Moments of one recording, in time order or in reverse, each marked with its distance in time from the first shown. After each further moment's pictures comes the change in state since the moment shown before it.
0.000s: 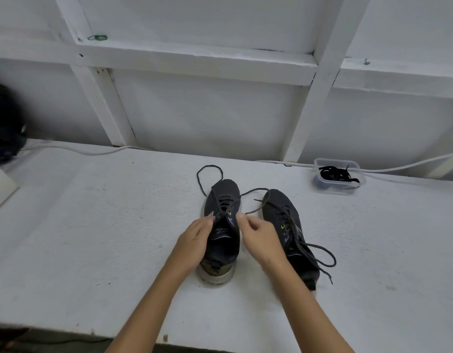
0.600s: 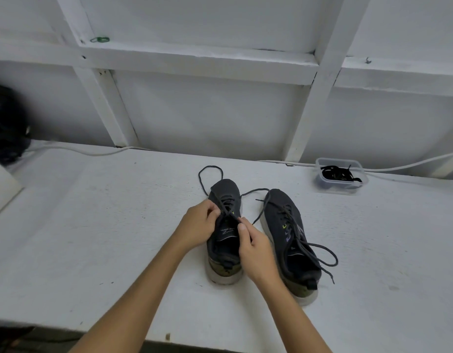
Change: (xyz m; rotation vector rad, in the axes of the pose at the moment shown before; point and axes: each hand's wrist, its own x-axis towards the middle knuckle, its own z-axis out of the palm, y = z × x) left_hand 0.041 0.025 -0.008 0.422 -0.014 0.159; right_hand -0.017 0.020 0.020 0.082 0.001 -0.107
